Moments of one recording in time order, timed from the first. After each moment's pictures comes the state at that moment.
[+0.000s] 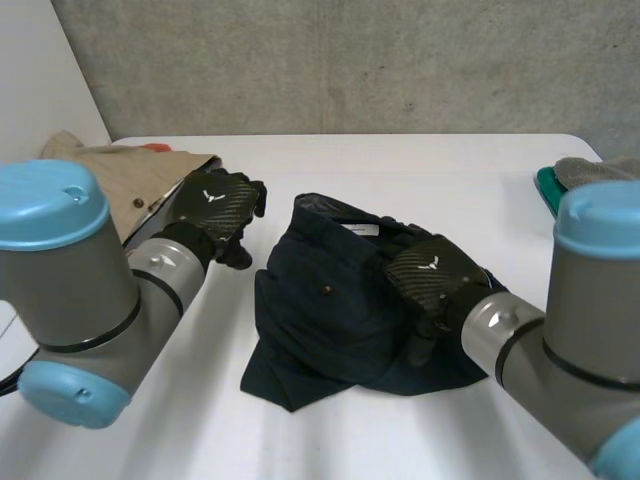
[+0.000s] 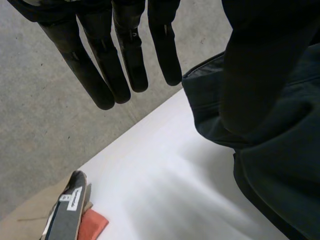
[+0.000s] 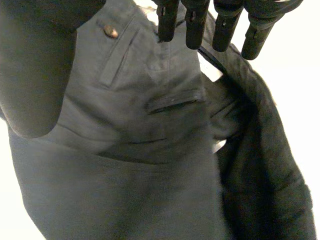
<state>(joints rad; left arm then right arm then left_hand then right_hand) 4.18 -1.88 -1.55 3.28 -1.58 3.43 2.12 -1.29 1.60 0.12 1.42 2.72 0.64 0.64 0.64 0.63 0.45 0.24 0.21 0.21 0.21 0.05</state>
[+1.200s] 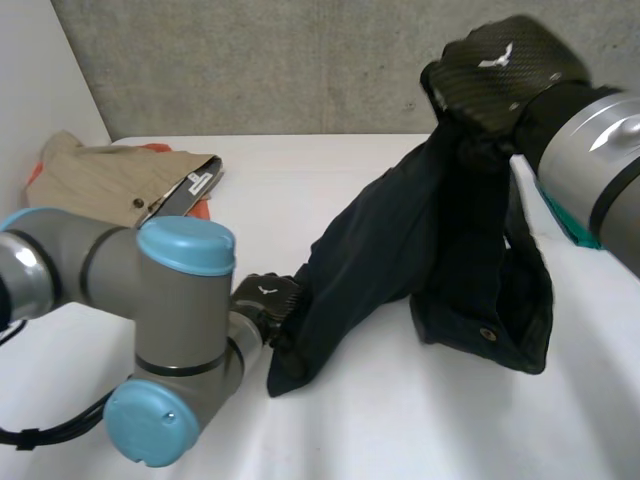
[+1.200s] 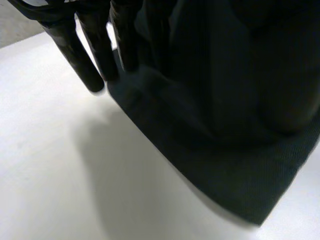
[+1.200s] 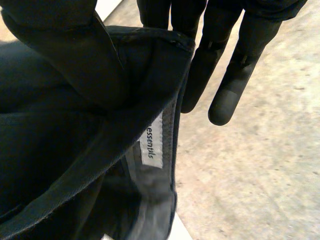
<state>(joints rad) 4.02 -2.17 -1.39 3.00 -1.65 3.20 2.10 -1.48 1.19 0.30 1.51 2.58 0.49 0.46 0.46 0.45 0.28 1.11 1.17 1.19 1.19 0.99</state>
